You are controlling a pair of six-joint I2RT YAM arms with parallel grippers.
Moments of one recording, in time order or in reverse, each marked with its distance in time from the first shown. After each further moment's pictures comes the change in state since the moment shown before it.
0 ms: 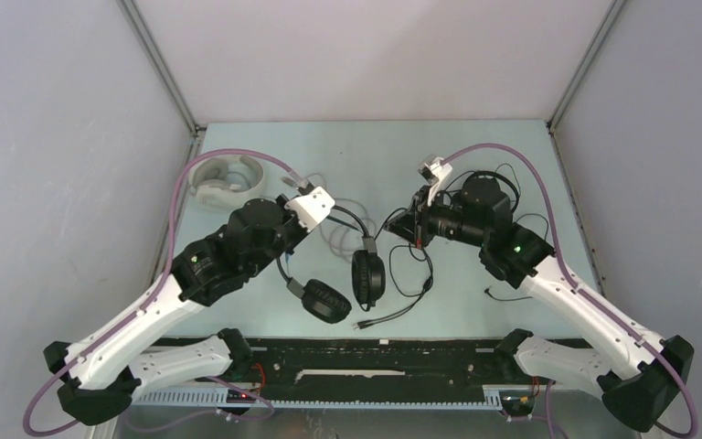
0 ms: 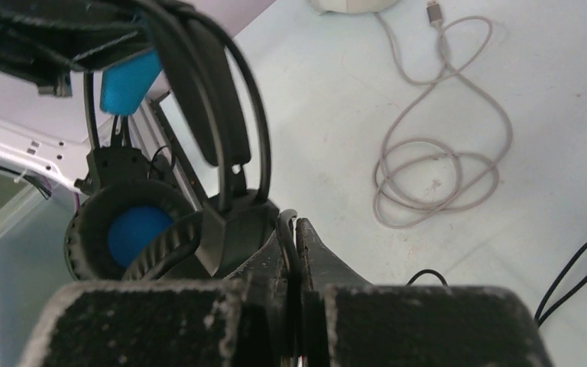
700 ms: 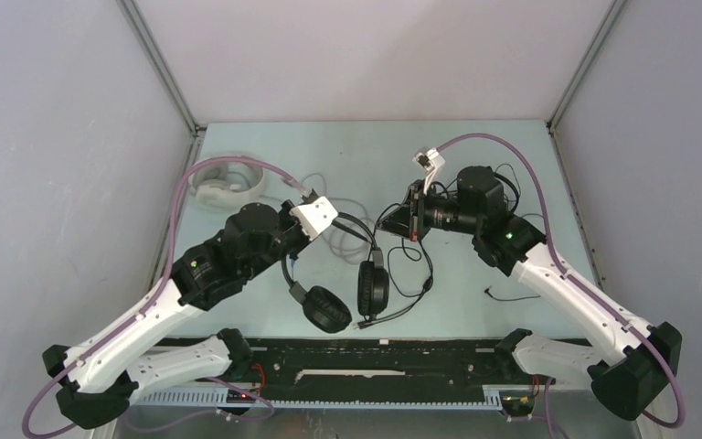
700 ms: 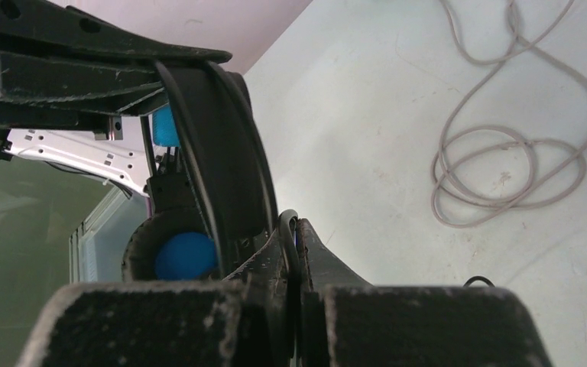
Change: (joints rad) left arm -0.001 -0.041 -0.052 0.069 0.155 0.041; right arm -0.060 0.087 0.053 0.027 -0.154 0.164
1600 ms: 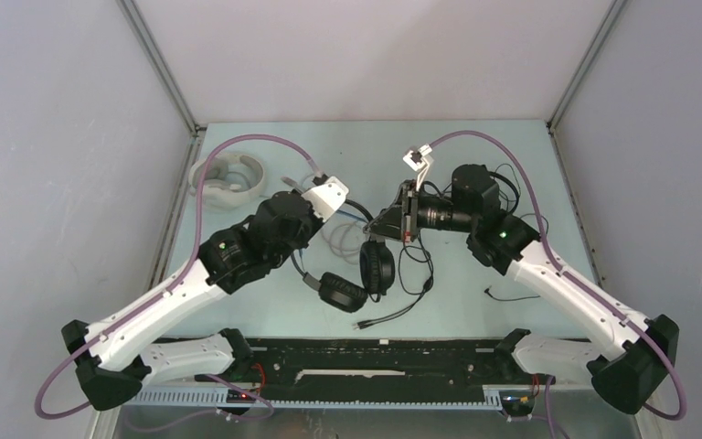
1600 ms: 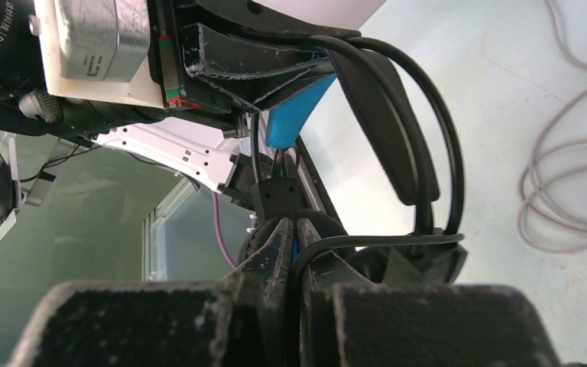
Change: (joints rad) left arm -0.007 0.145 0.052 -0.020 -0.220 -0.108; right arm 0.052 0.026 0.031 0.063 -0.093 0.141
